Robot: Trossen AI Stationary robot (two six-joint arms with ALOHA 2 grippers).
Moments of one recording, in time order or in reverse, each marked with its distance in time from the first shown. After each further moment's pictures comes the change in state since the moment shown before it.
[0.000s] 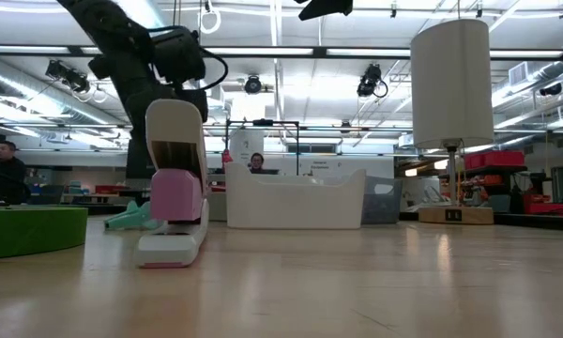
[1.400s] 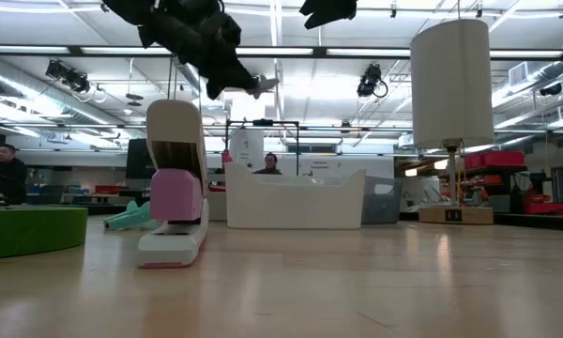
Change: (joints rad) left arm 0.257 0.001 0.375 0.124 0.220 0.121; right arm -0.027 0.000 0.000 -0.044 0.031 -0.045
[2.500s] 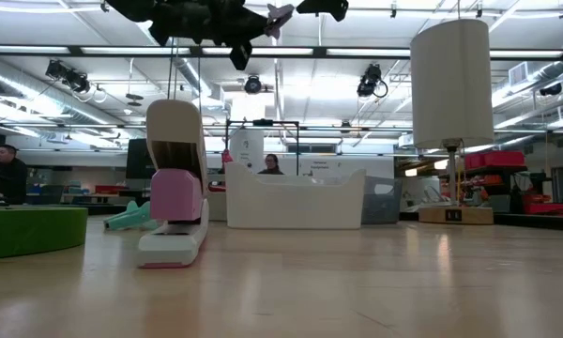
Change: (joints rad) left arm -0.048 0.000 0.000 0.297 0.350 -0.054; right arm -0.033 0.000 0.000 0.009 -0.359 0.030
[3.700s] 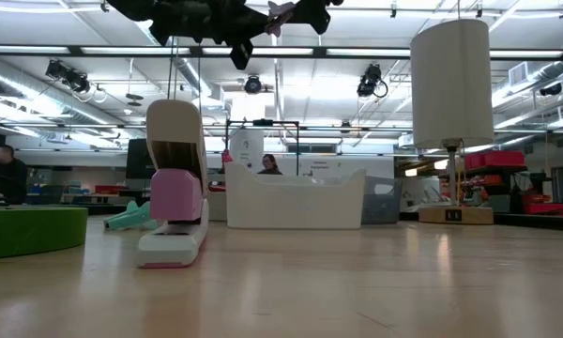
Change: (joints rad) left arm -0.011 0.000 0.000 0.004 -0.004 -0.025; right arm 0.000 0.084 0.000 0.052 -0.110 -0.019
